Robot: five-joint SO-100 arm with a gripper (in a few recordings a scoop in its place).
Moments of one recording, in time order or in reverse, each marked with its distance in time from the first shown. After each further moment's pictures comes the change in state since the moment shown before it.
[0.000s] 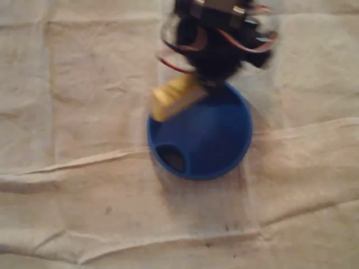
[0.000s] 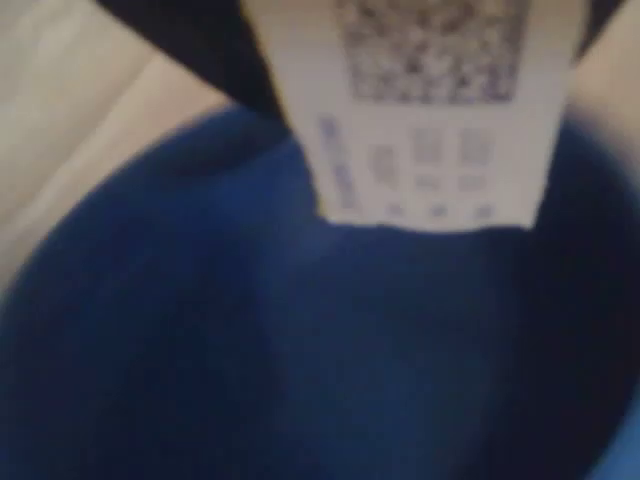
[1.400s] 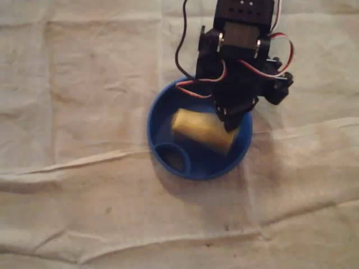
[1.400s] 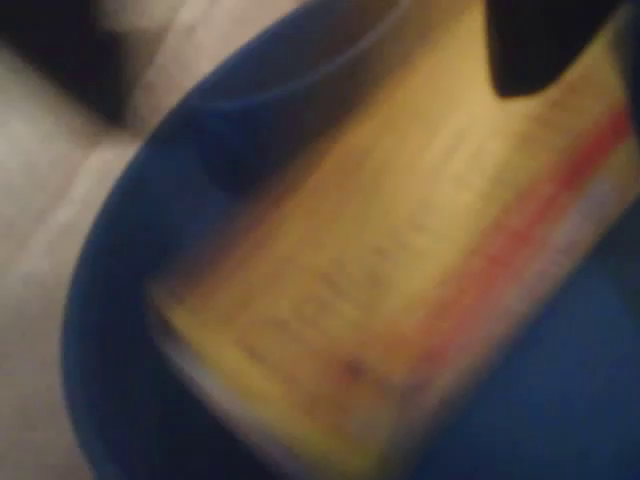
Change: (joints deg) arm -1.8 -8.0 -0.3 -9.9 10.1
